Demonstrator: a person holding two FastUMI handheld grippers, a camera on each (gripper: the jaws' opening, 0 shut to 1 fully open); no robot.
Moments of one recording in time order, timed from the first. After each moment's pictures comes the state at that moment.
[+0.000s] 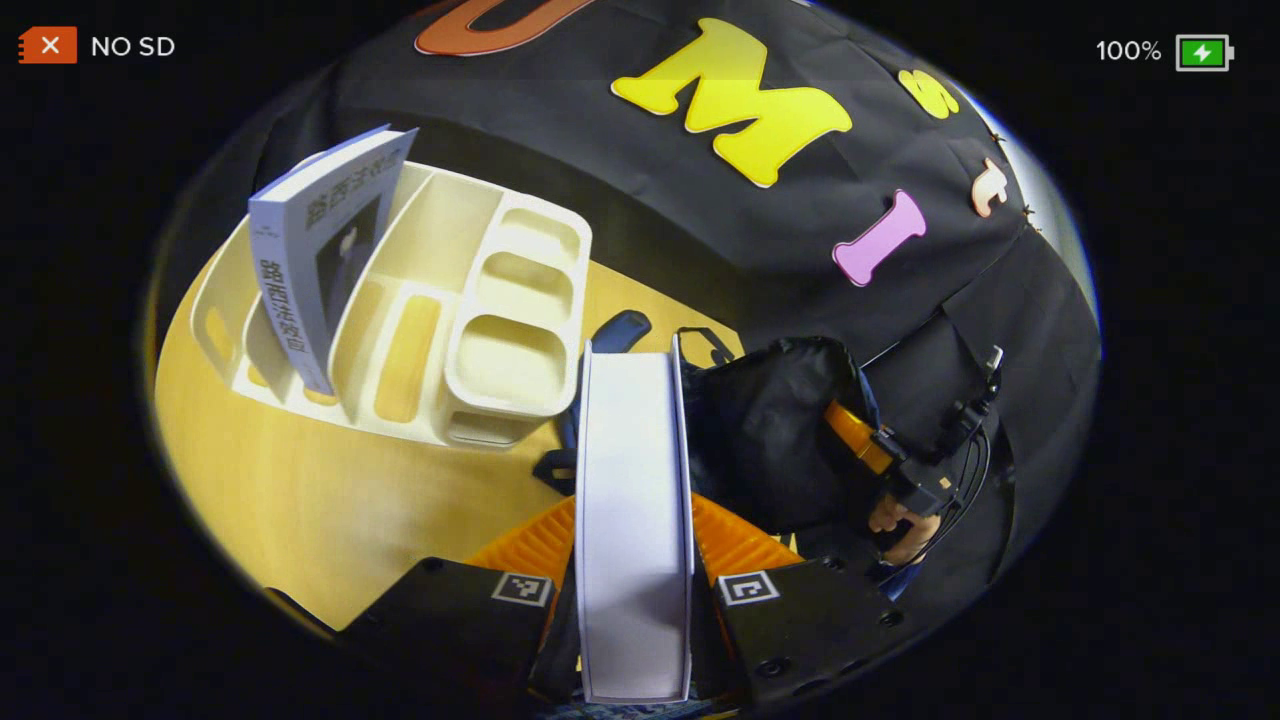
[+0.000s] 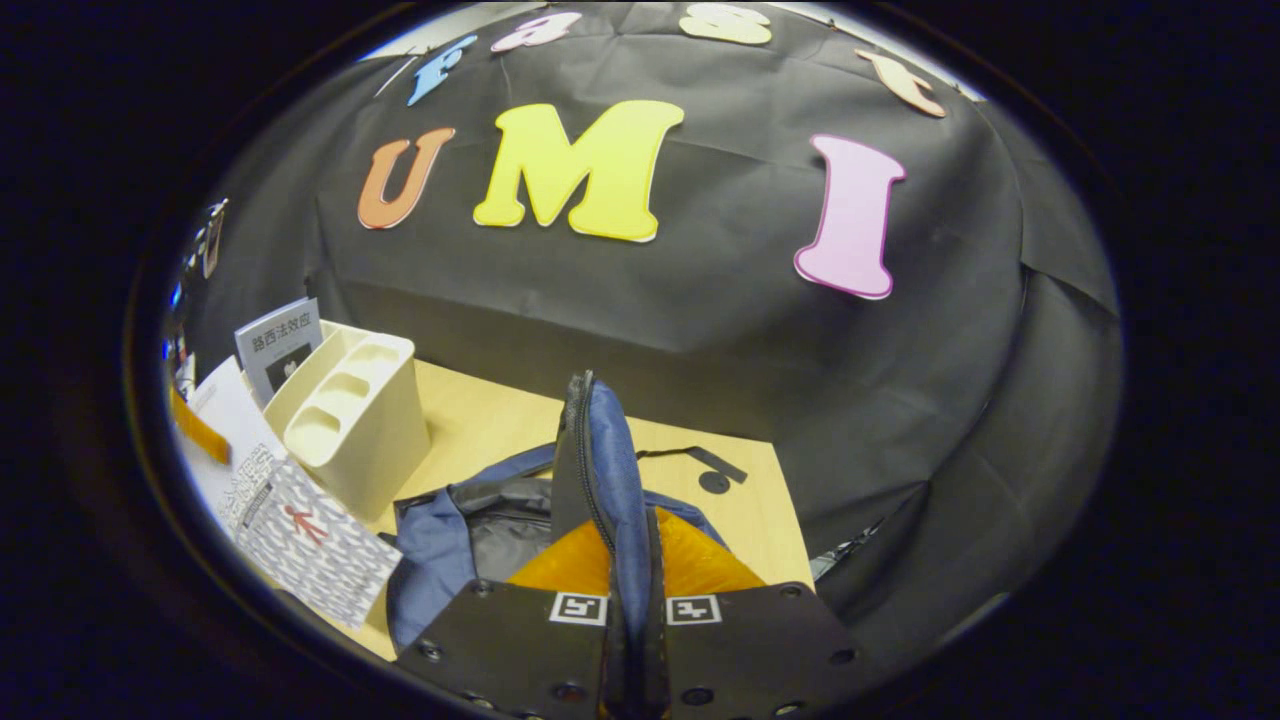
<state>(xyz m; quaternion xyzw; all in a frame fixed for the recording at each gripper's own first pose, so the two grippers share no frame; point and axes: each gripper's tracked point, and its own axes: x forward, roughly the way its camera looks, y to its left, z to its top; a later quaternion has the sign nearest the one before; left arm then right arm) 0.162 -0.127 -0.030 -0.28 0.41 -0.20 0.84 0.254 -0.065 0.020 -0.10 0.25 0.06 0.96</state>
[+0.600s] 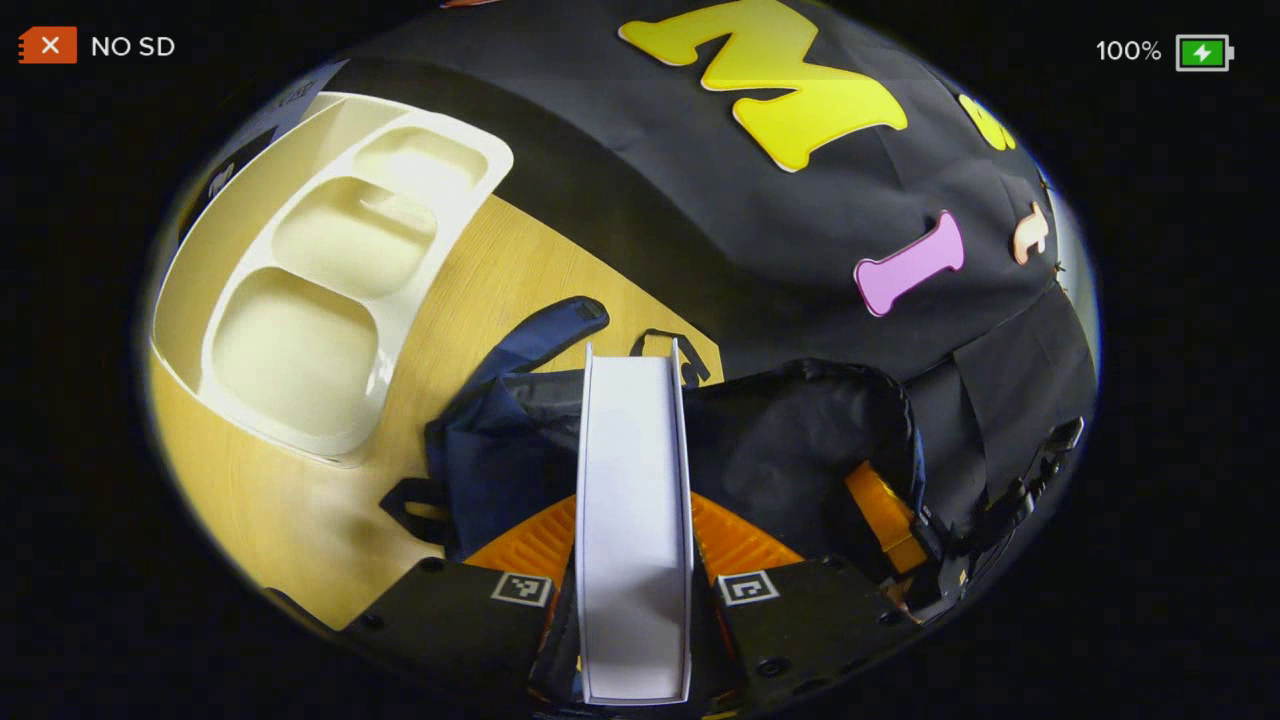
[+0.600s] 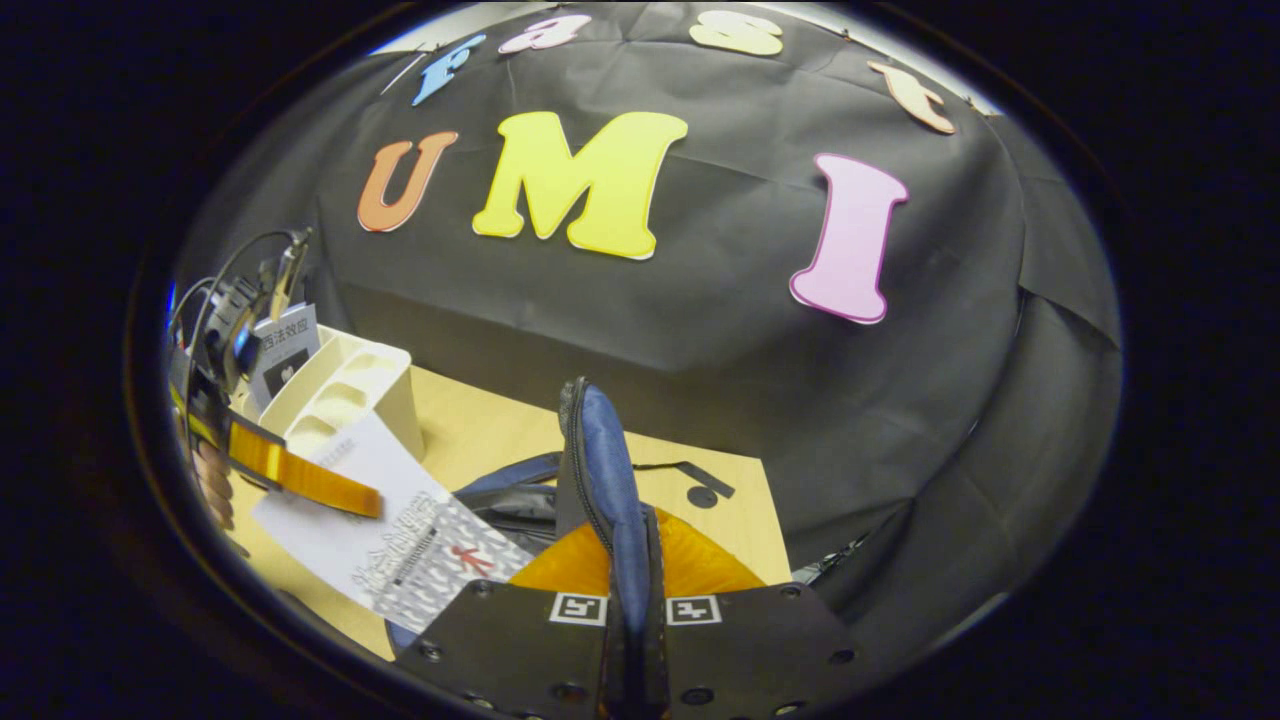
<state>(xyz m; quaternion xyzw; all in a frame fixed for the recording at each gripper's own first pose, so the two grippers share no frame) 0.258 -0.243 -0.076 -0.37 0.42 -0.18 0.81 0.259 -0.065 0.049 -0.11 0.24 0.06 0.96</state>
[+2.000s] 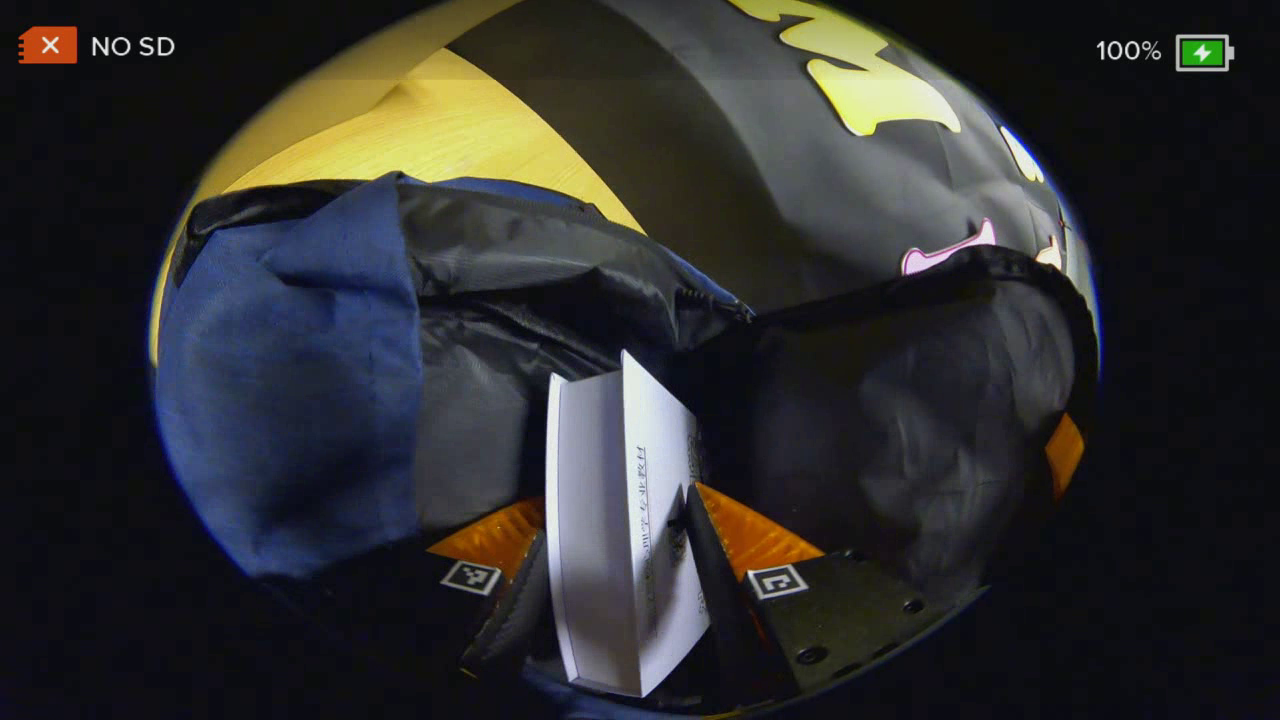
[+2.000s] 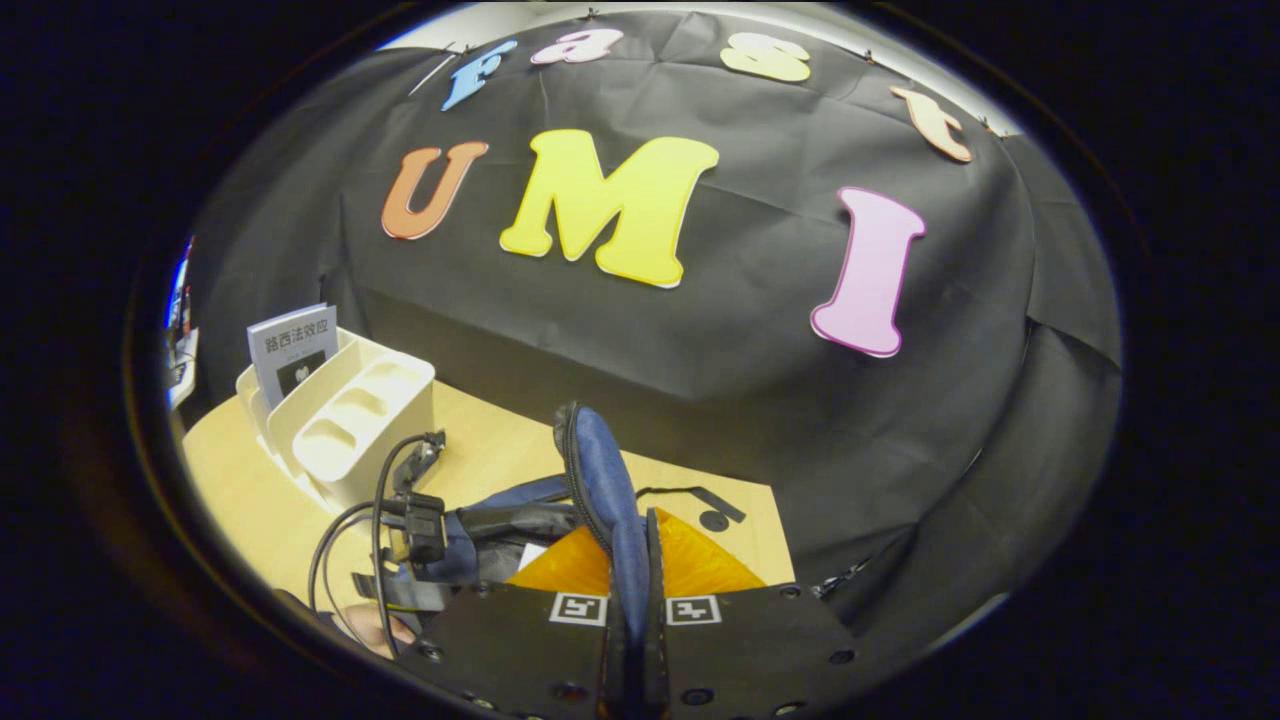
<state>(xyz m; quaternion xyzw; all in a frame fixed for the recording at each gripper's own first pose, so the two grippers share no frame) 0.280 -0.366 -0.207 -0.44 0.39 -0.21 0.78 0.257 -0.042 0.044 -0.13 0.19 0.08 0.97</state>
